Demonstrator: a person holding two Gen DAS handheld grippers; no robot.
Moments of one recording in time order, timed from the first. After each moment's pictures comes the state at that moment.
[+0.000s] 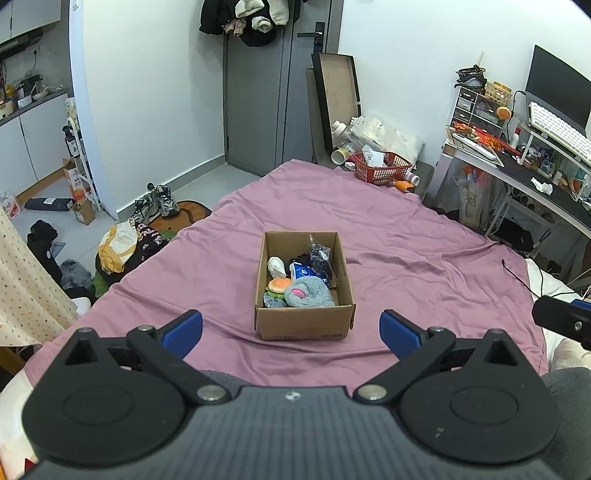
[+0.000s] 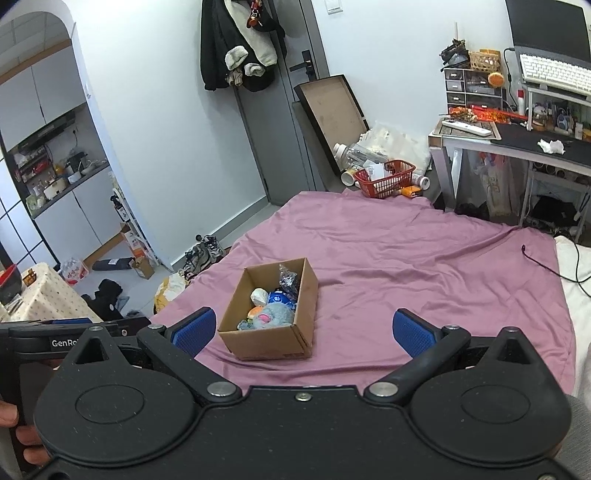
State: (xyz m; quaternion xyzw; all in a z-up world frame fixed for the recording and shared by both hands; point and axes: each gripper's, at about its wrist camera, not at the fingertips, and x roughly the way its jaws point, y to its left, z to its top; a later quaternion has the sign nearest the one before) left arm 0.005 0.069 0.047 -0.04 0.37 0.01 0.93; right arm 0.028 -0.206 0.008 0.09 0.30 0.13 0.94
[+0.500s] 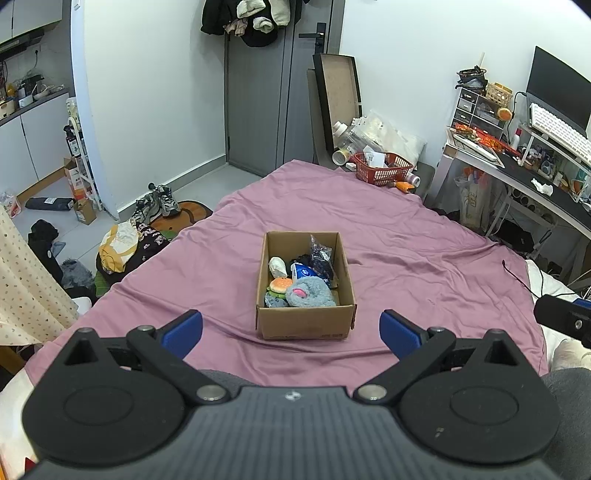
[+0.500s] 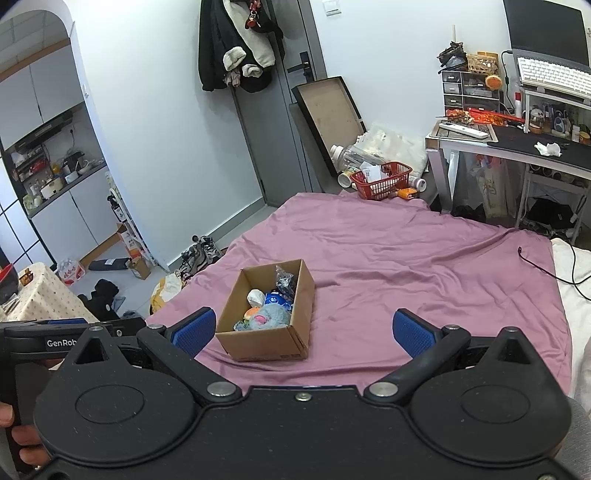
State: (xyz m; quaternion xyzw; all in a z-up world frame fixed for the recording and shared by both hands) left arm 0.005 0.070 0.046 -0.04 0.36 0.01 0.93; right arm 0.026 -0.205 0.009 0.09 0.30 0.12 0.94
